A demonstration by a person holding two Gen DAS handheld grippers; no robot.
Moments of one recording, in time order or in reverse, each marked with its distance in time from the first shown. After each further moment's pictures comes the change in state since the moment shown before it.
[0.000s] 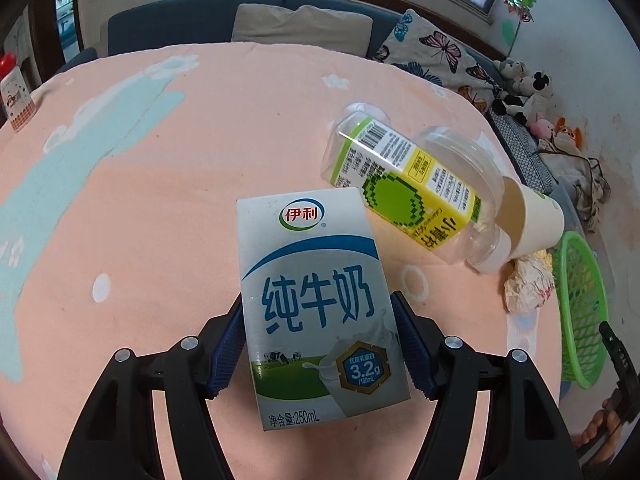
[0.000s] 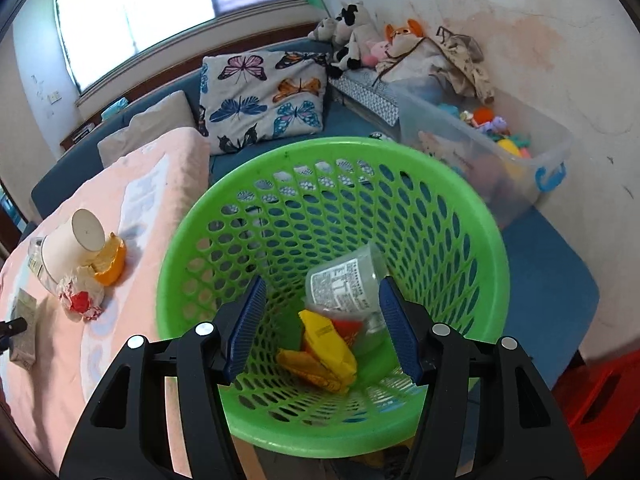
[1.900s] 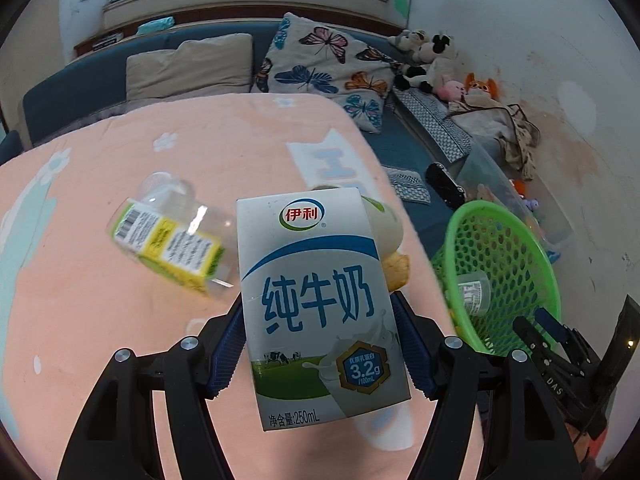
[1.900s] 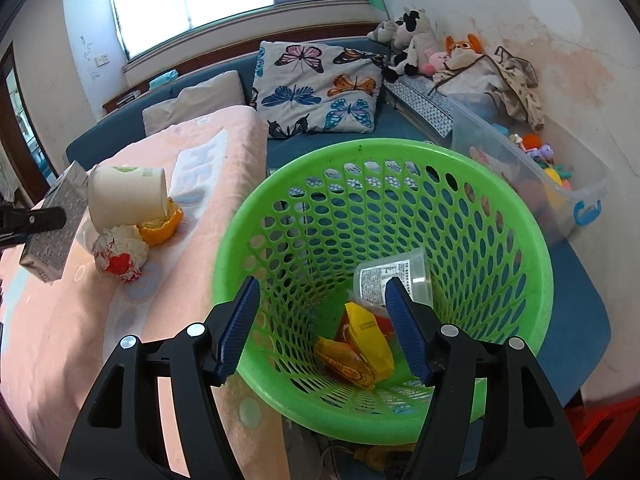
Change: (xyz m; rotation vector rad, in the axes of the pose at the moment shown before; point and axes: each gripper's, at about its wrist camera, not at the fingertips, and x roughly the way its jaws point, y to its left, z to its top) left arm -0.024 -0.156 0.016 0.276 -0.036 -0.157; right arm -0.008 0.039 -0.008 -0.180 0.000 0.108
